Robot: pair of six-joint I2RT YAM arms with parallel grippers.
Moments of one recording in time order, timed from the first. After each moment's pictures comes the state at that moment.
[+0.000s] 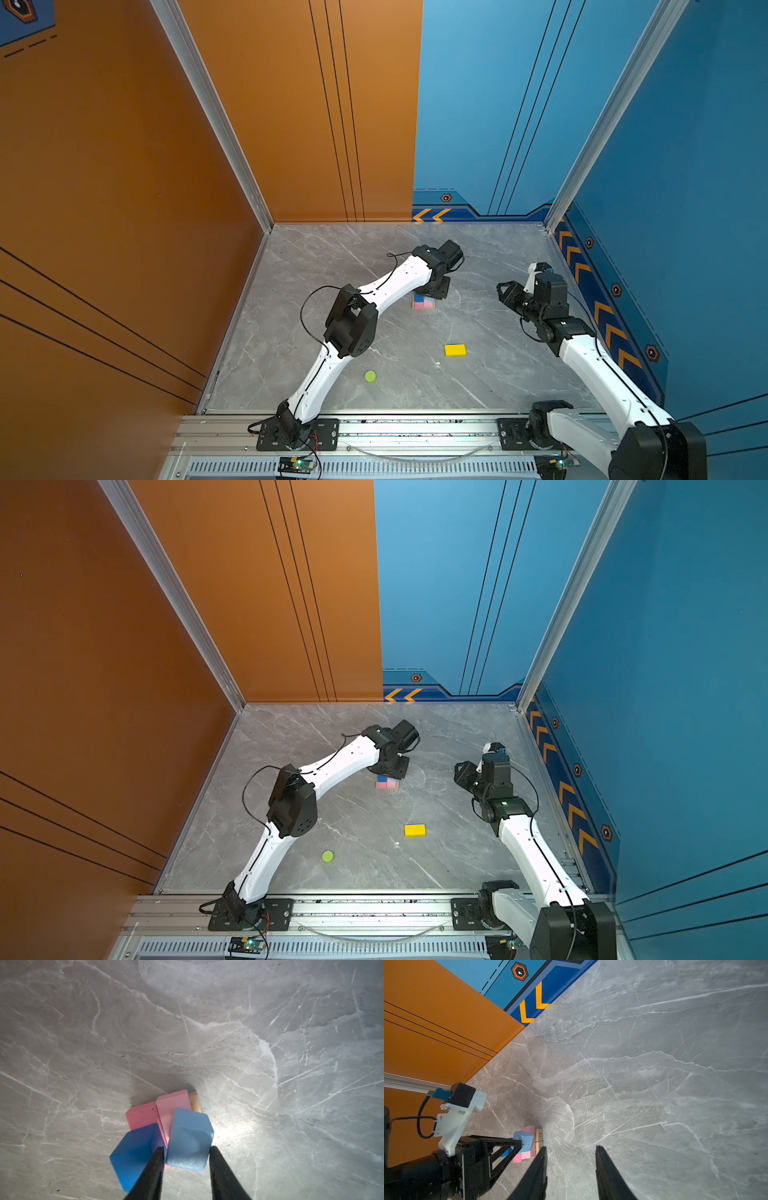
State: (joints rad) left arm -0.79 2.36 2.19 -1.11 -0.13 -0.51; right arm 0.07 1.04 0.65 -0.20 -0.15 0.66
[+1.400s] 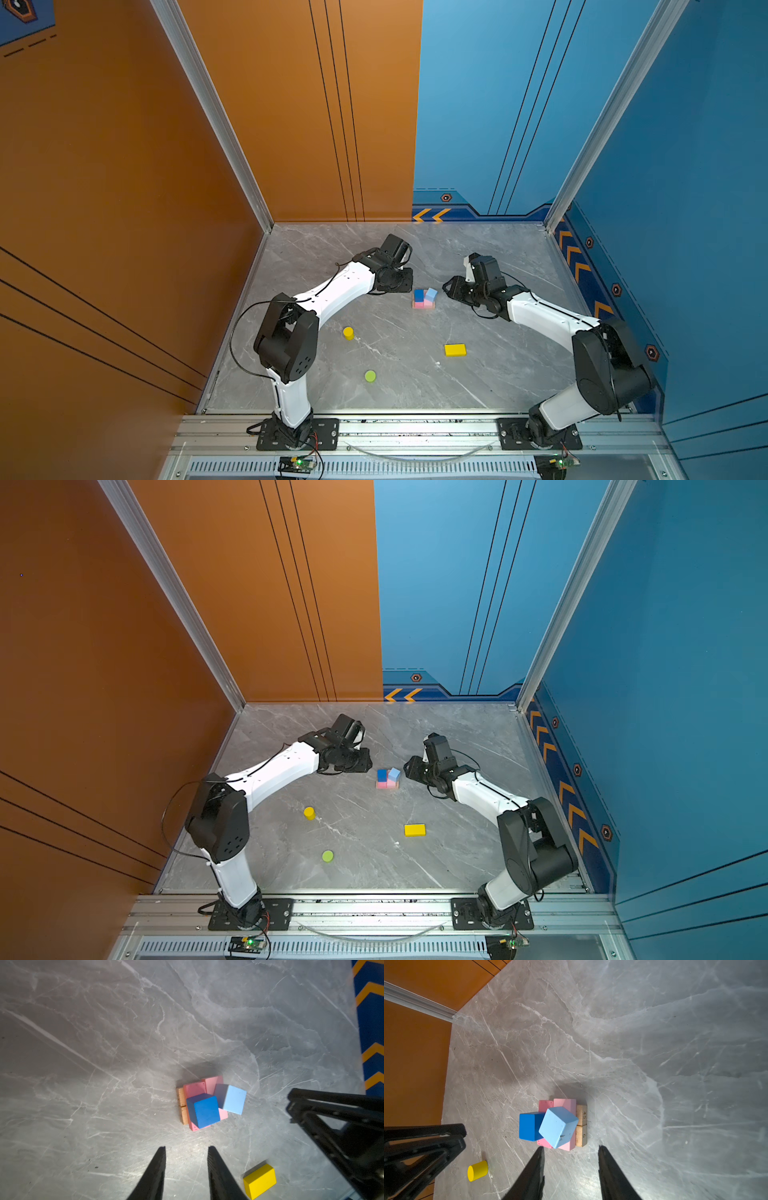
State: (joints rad) left arm -0.59 1.83 1.47 -0.62 0.12 -0.50; right arm 0.40 1.58 0.93 -0.12 -0.20 0.68
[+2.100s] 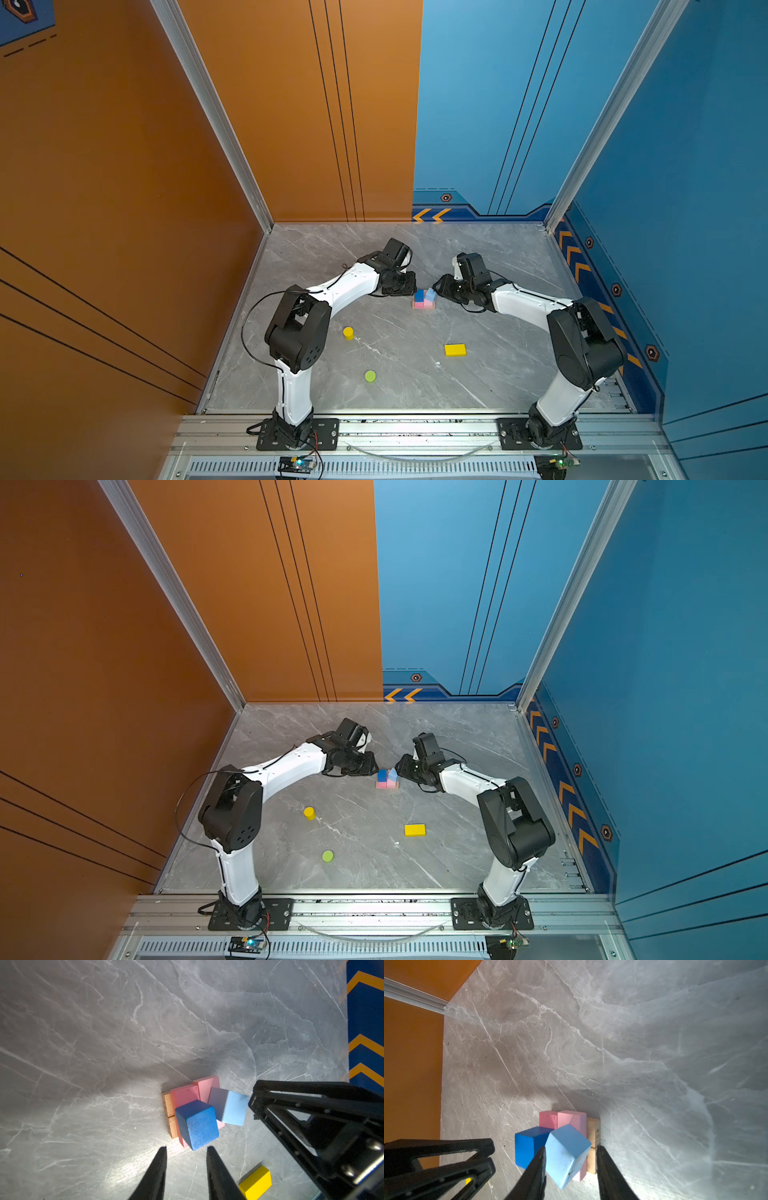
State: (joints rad) left arm -0.57 1.93 1.46 -0.55 0.24 -0.51; right arm 0.43 1.74 1.02 -0.10 -0.24 0.72
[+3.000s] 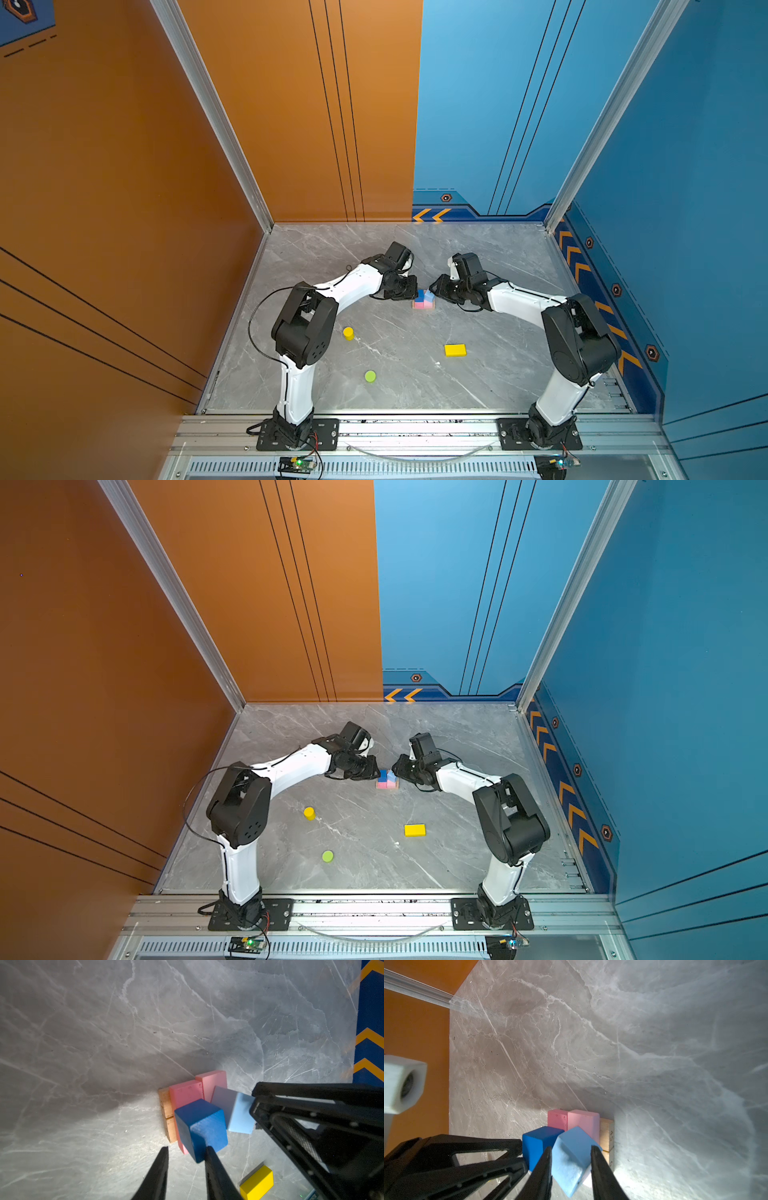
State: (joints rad) left arm -0.58 1.98 1.46 -0.55 0.27 -0.53; right arm 0.44 1.77 1.04 -0.09 -0.27 0.73
